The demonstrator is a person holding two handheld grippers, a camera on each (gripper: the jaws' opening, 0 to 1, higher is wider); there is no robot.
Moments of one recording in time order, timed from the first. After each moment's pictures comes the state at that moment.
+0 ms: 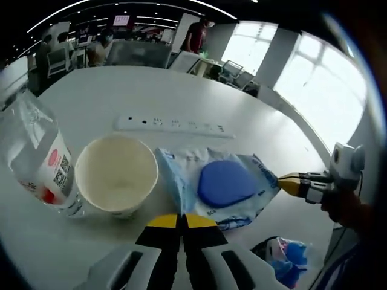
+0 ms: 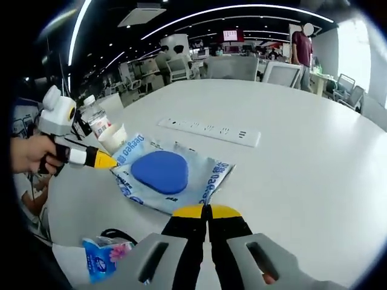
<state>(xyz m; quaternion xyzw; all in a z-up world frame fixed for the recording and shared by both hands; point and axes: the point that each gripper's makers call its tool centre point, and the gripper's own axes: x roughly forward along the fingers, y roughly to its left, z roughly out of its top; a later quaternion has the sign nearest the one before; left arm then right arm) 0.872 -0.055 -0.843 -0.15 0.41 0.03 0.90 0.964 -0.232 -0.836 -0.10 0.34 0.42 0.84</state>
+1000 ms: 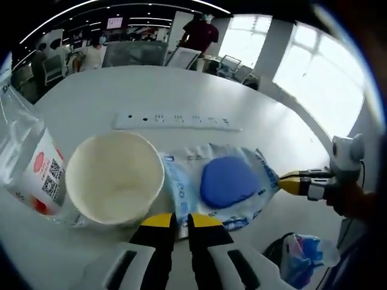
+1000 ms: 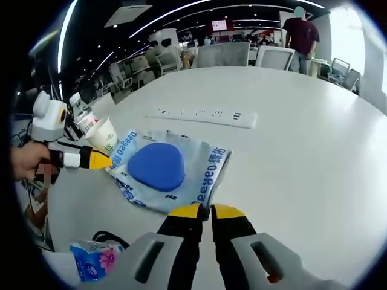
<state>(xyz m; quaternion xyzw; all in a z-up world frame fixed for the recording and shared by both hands) 0.878 -0.048 -0.851 -0.12 0.41 0.03 0.91 0.968 -0.235 -0.861 -0.08 0.38 0.39 0.83</state>
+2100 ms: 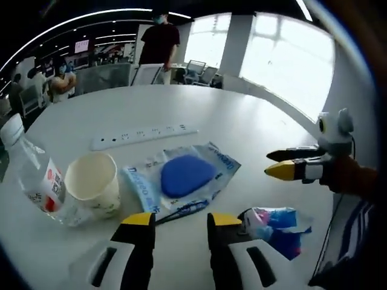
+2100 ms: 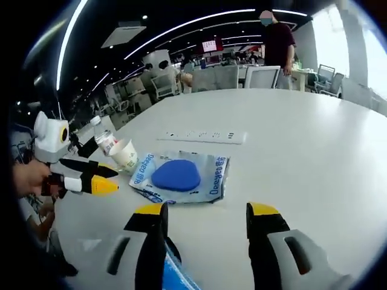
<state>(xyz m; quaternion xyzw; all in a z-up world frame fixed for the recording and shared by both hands) 0.839 -0.100 -0.805 -0.06 0.36 -0.07 0.93 0.920 -0.277 -0.797 -0.02 0.31 0.37 0.88</state>
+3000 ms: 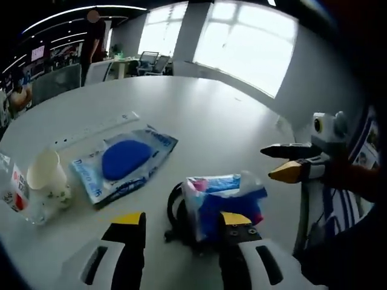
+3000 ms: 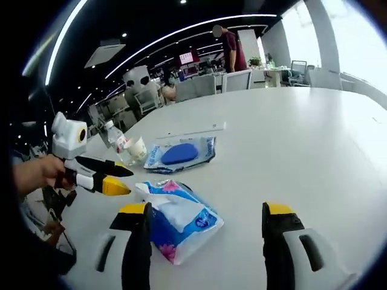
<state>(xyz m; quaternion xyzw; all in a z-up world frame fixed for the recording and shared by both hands) 0.789 -0.175 -0.805 -0.01 0.39 -0.23 0.89 0.810 -0.345 -0.796 0.02 0.32 0.30 0.90</state>
